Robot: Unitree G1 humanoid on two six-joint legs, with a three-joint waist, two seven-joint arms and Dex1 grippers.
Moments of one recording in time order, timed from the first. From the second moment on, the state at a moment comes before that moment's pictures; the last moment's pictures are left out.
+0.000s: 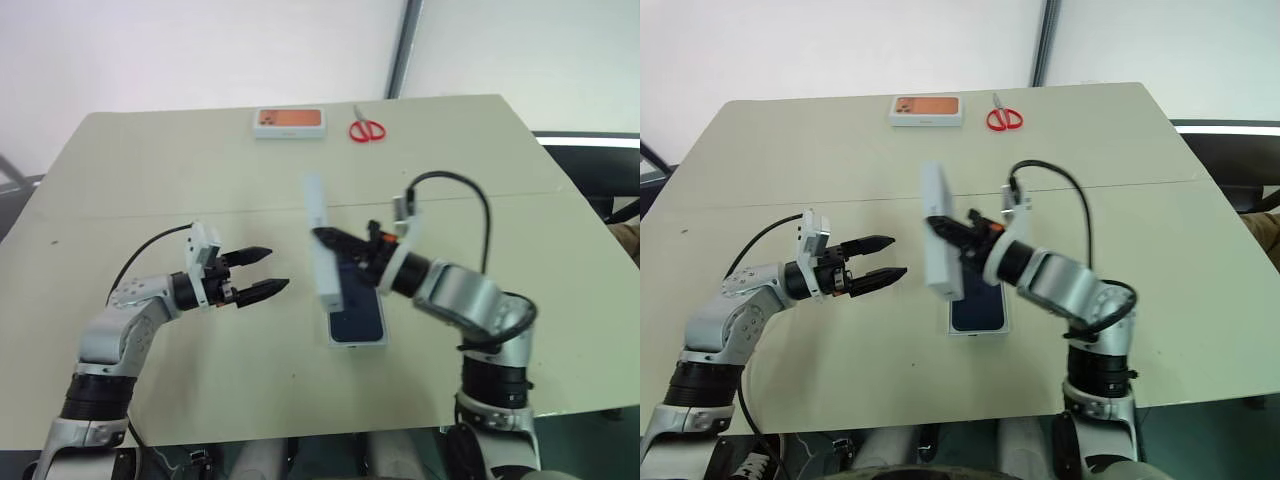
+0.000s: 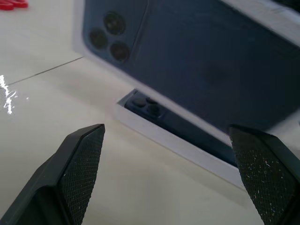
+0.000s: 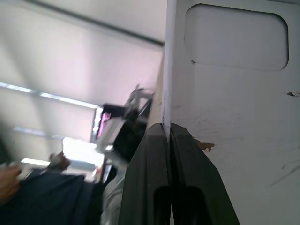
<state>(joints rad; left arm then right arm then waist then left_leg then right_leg) -0.28 0.56 0.07 -0.07 -0.59 0.45 -1.05 -0.44 -0.06 -0.12 -0.33 1.94 1.02 -0.62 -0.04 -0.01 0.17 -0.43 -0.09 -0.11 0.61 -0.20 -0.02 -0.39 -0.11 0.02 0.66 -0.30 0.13</state>
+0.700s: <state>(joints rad) -0.16 0.54 0.08 -0.16 -0.62 0.48 -1.01 -0.29 -0.16 0.03 -0.21 1.95 0.92 -0.51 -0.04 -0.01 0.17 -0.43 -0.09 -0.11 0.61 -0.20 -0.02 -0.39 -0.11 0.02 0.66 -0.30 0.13</state>
